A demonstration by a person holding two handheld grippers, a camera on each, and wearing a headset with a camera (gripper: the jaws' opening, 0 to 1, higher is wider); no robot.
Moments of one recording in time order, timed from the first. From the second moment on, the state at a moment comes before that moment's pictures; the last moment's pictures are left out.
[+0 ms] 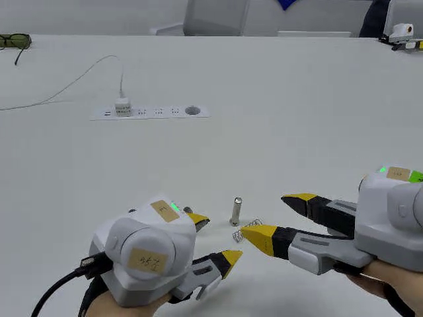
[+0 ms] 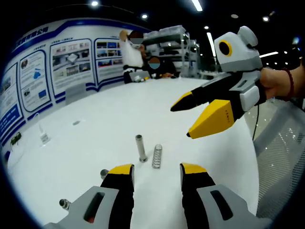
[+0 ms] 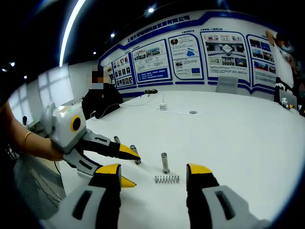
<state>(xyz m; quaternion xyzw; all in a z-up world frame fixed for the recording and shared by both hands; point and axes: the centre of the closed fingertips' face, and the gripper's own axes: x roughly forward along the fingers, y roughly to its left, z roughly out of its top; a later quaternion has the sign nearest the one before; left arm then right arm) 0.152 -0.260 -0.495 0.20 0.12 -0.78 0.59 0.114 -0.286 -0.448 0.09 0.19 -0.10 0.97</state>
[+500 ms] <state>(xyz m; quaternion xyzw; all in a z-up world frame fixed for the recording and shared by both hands) 0.142 -0.280 -0.520 0.24 0.13 -0.78 0.56 0.089 -0.283 -0.457 0.11 0.19 -0.10 0.97</state>
